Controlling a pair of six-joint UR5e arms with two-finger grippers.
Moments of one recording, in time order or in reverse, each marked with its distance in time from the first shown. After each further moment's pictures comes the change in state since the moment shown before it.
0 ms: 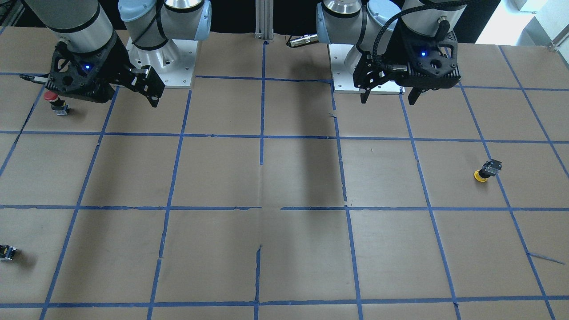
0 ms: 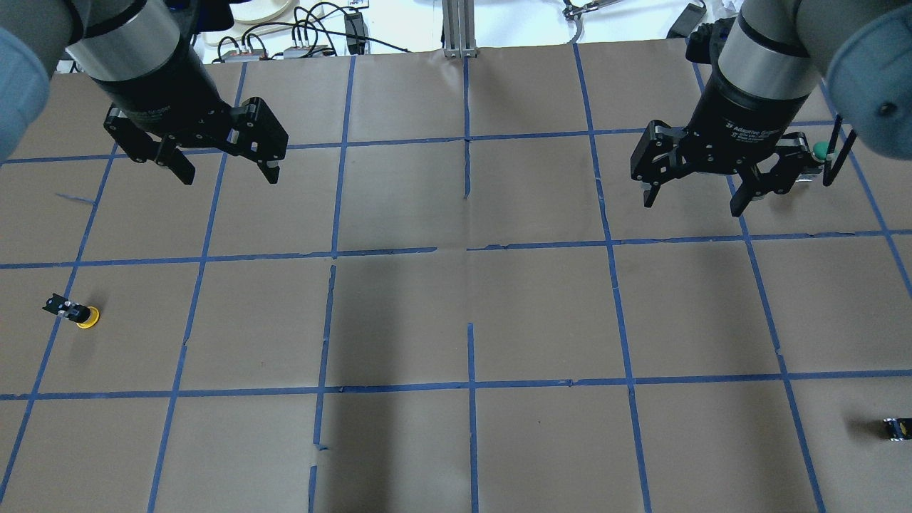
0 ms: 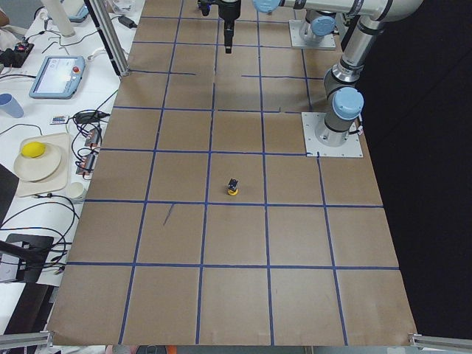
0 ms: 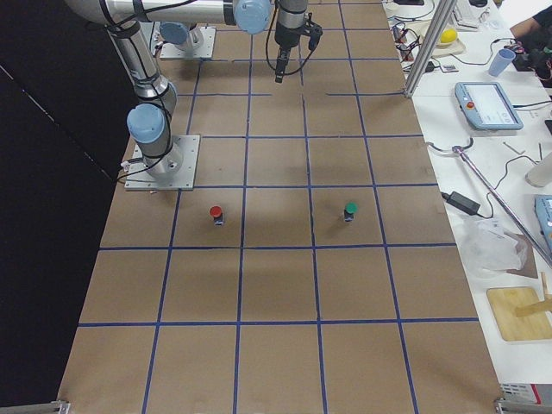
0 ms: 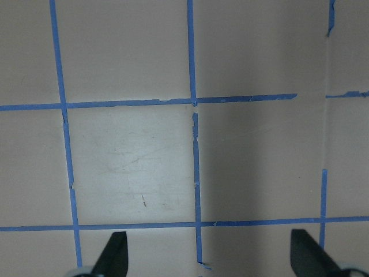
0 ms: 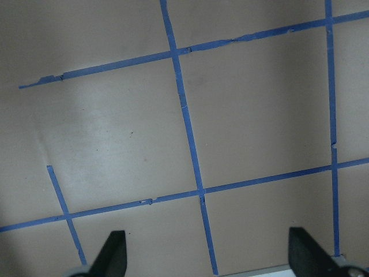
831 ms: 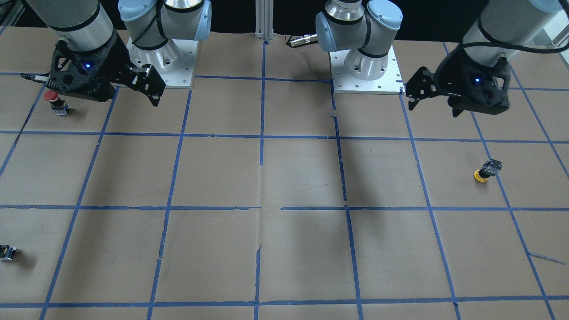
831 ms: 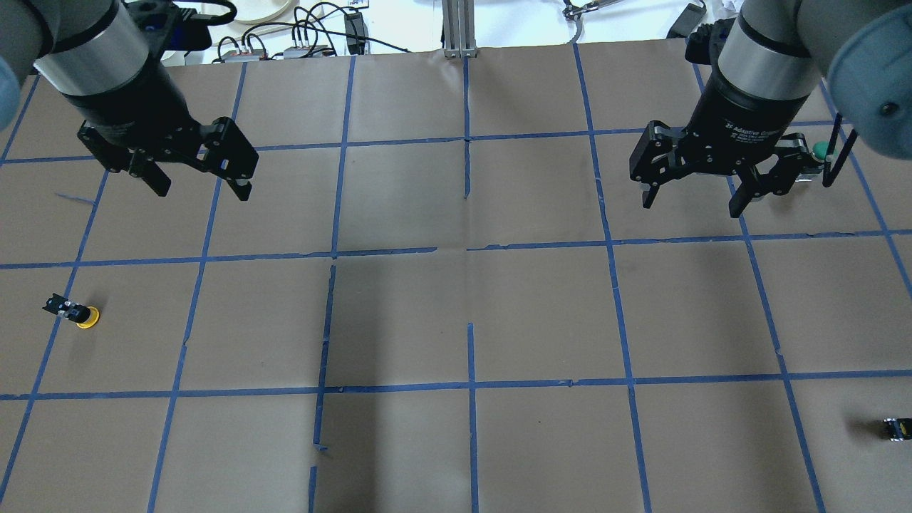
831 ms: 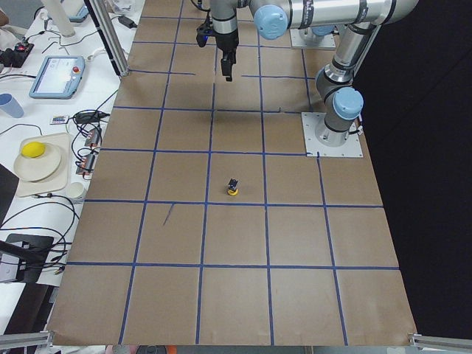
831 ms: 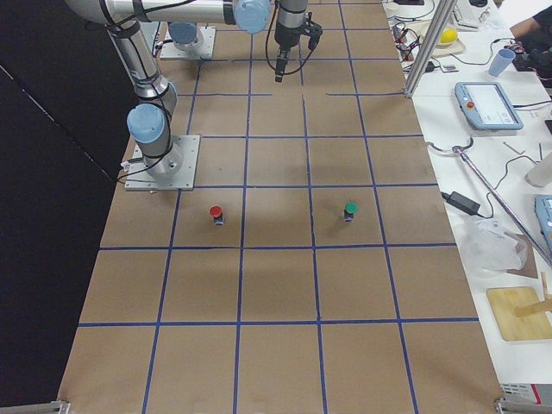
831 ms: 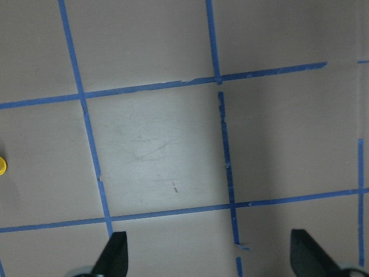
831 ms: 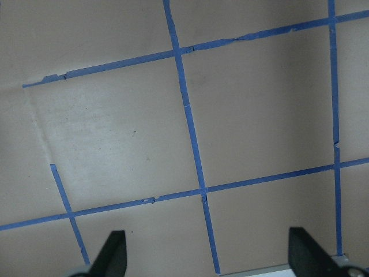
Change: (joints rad) left arm 0.285 0.005 -0.100 -0.019 0.015 0.435; right arm 0.000 -0.001 -0.001 0.003 0.008 -0.001
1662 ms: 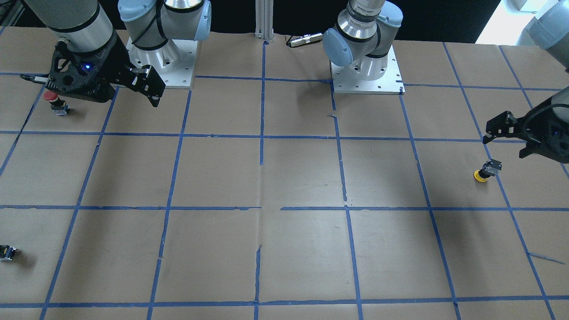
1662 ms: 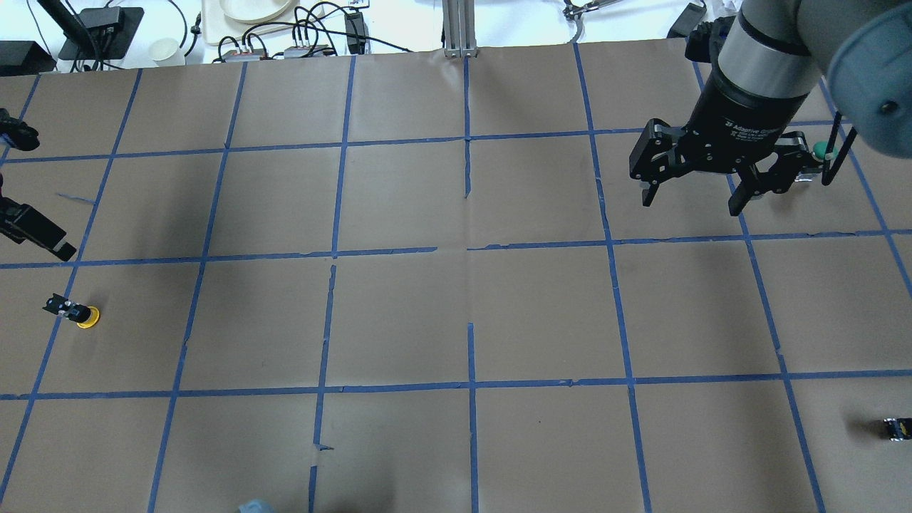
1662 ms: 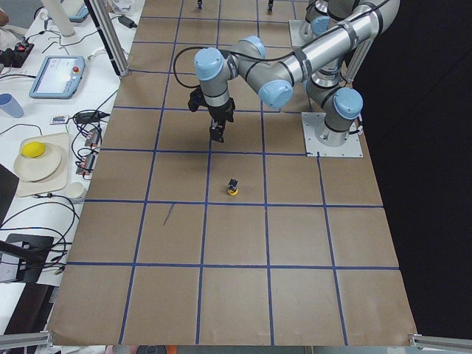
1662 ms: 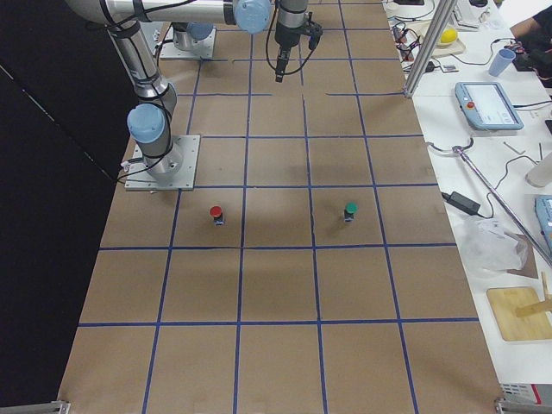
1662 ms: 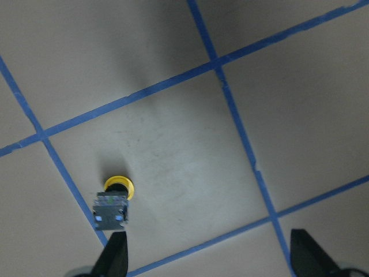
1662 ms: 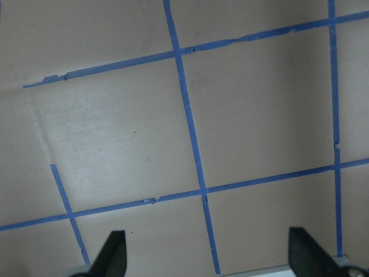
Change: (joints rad) left arm 0.387 -0.212 -0.083 0.300 0.022 0.608; right arm 0.000 0.000 0.000 -0.001 0.000 0.000
